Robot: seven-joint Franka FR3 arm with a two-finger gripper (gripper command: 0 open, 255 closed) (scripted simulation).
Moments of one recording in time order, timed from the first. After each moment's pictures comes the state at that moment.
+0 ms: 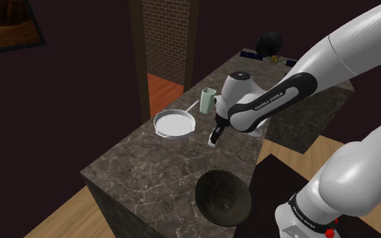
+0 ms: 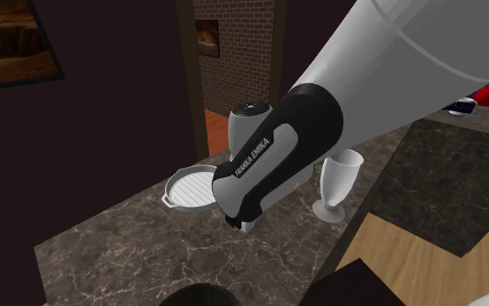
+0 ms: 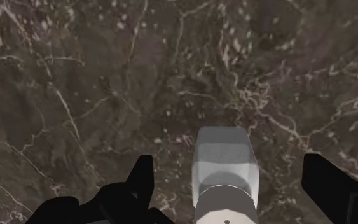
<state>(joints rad) 0.04 -0.16 0.05 -2.71 -0.15 2.66 -0.15</state>
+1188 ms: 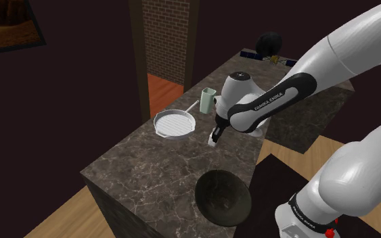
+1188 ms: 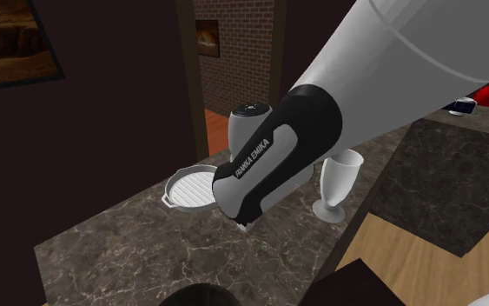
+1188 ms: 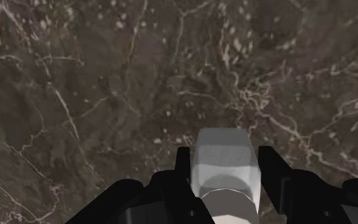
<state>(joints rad) 0.04 -0.15 0.05 -2.71 -0.16 2.67 -0.15</state>
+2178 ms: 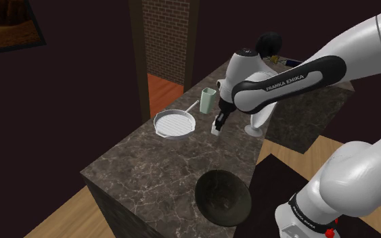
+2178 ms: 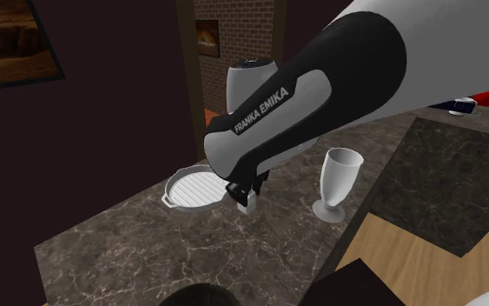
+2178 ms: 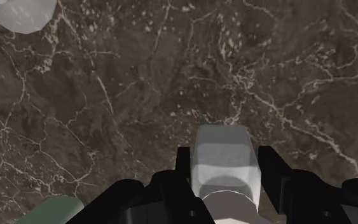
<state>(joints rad) 0.06 -0.33 0.04 -2.65 -0.10 2.43 -0.20</state>
